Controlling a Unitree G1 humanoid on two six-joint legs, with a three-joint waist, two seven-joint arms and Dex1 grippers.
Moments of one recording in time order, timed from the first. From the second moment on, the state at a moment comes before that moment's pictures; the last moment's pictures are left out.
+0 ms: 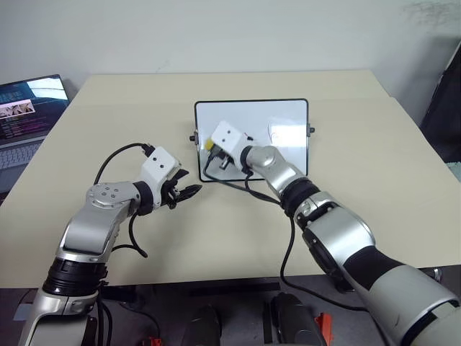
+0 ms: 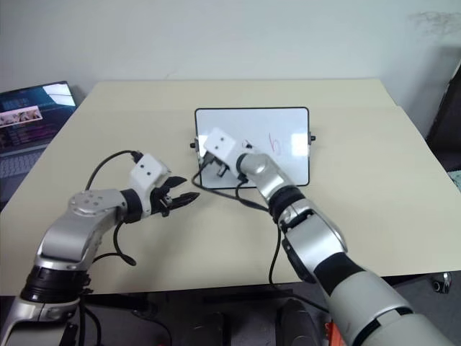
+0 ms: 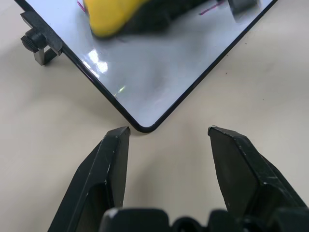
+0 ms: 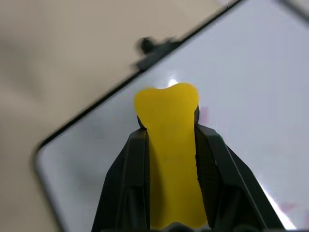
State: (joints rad) left arm -0.40 0.71 -0.01 -0.16 -0.23 0.65 -0.75; right arm -1.29 0.05 0.24 1.23 -0.21 -0.05 0.33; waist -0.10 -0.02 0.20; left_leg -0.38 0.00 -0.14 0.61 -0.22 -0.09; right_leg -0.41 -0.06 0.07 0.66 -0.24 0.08
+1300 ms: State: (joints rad) left arm -0.41 0.71 -0.01 -0.16 -0.23 0.65 -0.75; right arm -1.32 0.08 0.16 1.23 -0.21 0.03 0.24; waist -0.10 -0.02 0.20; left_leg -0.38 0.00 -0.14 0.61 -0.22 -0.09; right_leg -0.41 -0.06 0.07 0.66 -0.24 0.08
